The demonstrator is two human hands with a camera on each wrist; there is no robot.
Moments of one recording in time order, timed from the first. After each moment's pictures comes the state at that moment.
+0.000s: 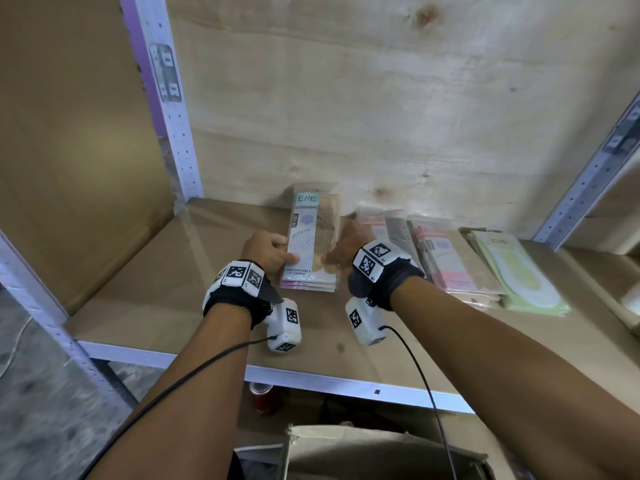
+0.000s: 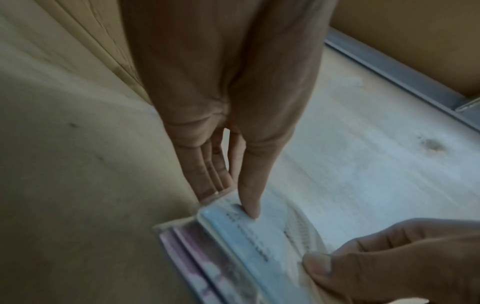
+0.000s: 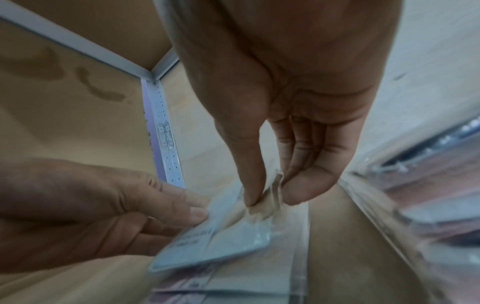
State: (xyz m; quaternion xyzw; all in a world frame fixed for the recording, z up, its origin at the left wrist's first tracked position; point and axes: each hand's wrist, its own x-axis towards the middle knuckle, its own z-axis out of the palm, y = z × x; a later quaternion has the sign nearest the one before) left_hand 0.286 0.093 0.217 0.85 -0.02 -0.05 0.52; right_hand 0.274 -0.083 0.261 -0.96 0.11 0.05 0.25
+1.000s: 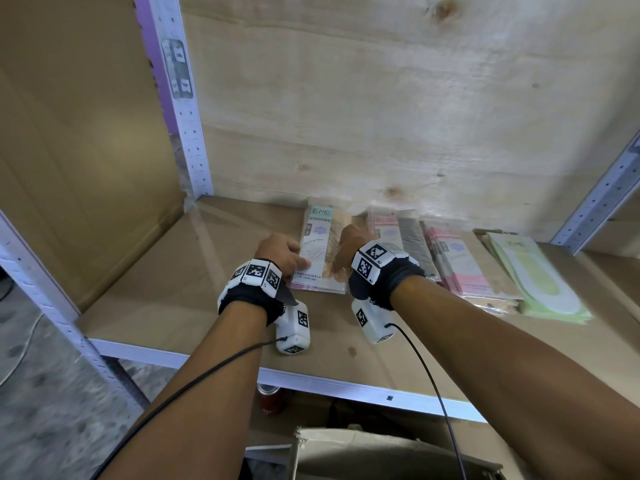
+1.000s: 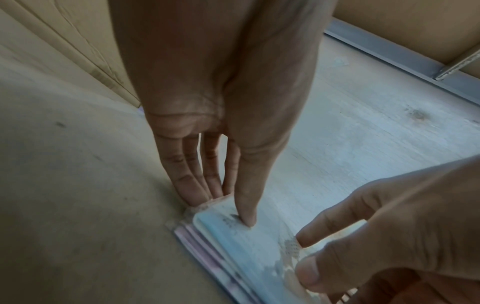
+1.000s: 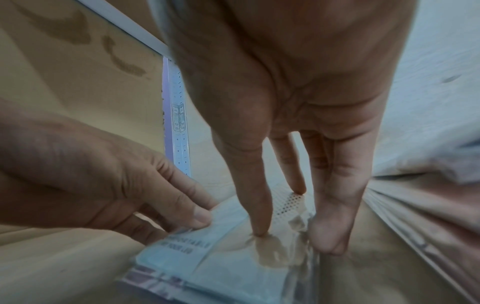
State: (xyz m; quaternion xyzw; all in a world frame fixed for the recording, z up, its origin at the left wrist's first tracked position) left_hand 0.289 0.089 0.215 0.90 -0.03 -0.09 0.43; right_hand 0.290 -0.074 0.238 -0.98 0.07 0.07 0.15
